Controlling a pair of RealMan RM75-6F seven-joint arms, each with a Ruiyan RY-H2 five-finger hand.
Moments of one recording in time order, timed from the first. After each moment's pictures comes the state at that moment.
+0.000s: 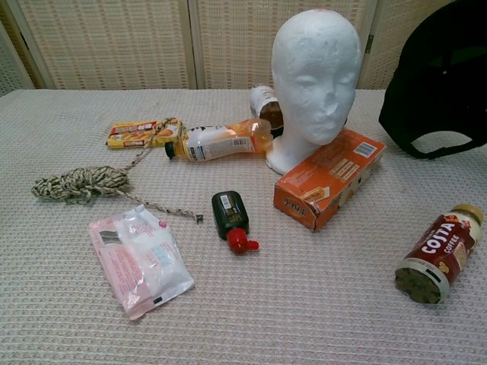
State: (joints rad) left arm -0.11 -1.08 -0.01 -1.78 1.50 1.43 0.16; right arm 0.50 -1.29 0.27 -1.23 -1.36 1.27 0.15
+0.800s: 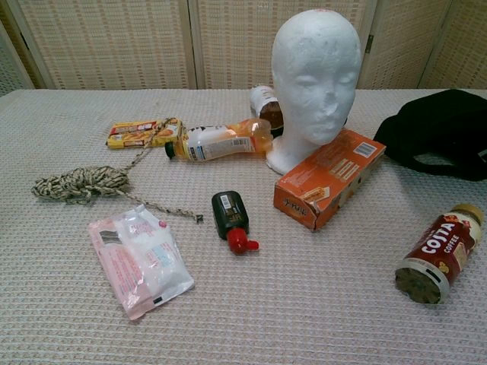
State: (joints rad) left arm -0.11 -1.09 0.00 -1.79 1.50 1.42 0.19; right arm 0.44 -1.27 0.13 -1.27 -1.34 1.09 0.15
